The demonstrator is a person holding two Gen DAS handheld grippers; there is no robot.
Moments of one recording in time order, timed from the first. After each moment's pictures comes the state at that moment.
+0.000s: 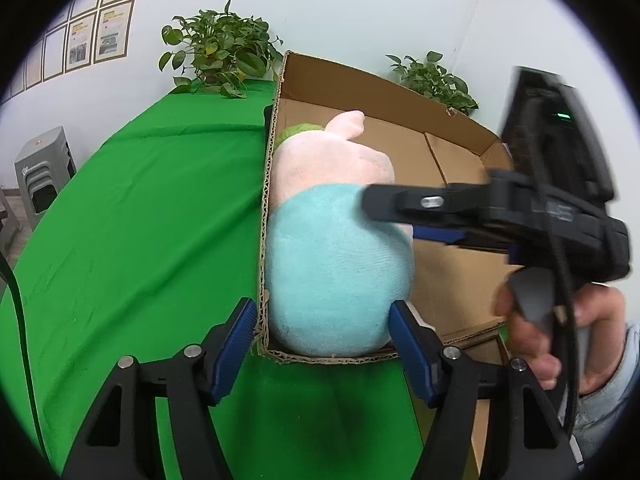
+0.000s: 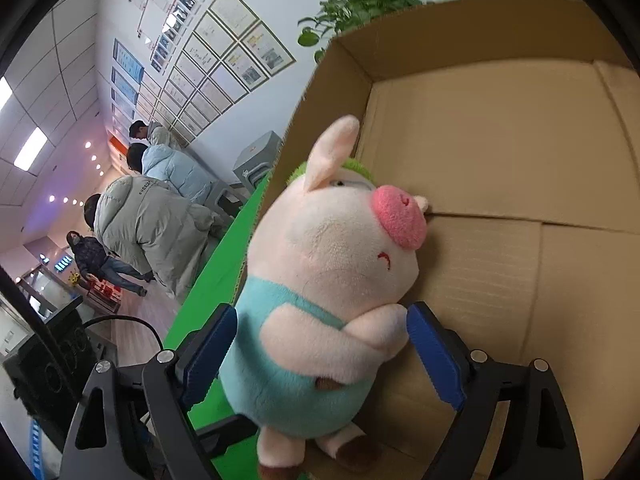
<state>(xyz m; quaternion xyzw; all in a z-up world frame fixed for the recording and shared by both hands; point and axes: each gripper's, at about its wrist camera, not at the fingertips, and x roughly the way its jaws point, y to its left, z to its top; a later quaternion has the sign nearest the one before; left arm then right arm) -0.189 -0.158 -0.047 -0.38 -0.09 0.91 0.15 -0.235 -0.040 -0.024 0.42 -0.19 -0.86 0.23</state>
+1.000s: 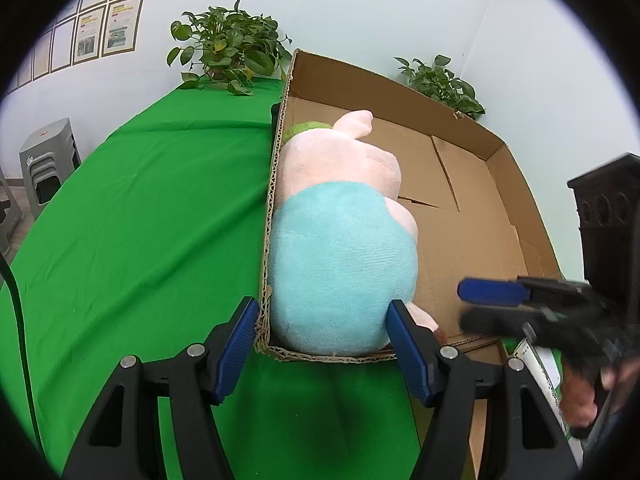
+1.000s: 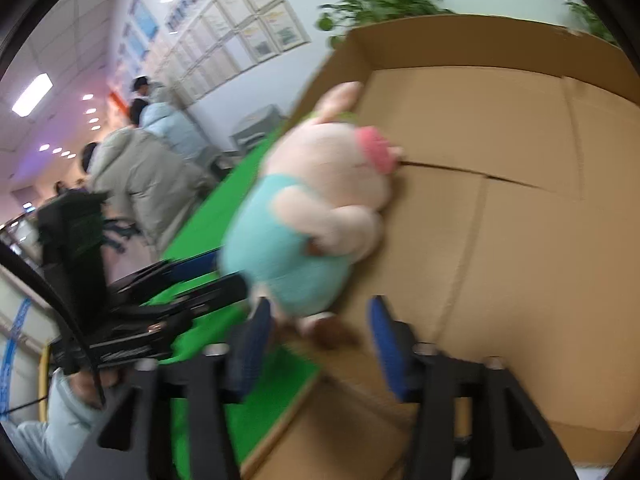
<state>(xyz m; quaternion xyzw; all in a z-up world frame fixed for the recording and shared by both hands) -0.187 -0.163 -0.051 -0.38 -0.10 0.91 0.14 -0.139 -0.021 -0.002 0.45 -0.11 -0.85 0.25</state>
